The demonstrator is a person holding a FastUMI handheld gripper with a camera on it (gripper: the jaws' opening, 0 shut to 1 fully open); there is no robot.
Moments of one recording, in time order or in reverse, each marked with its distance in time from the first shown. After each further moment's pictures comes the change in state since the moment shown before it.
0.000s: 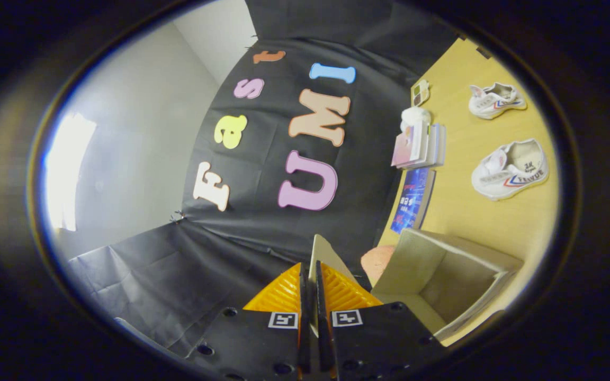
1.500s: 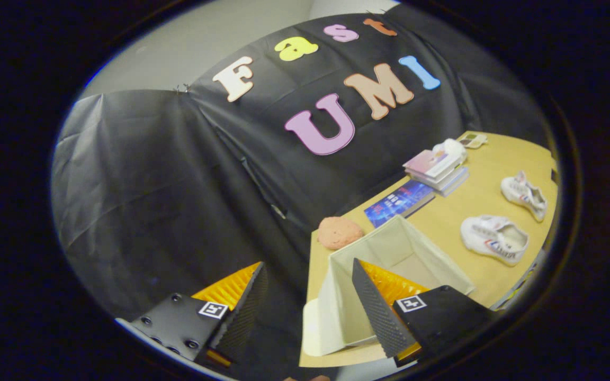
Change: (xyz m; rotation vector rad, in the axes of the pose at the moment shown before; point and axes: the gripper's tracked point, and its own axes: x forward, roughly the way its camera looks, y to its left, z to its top) arm -0.011 -0.021 -0.059 -0.745 0.247 -0.244
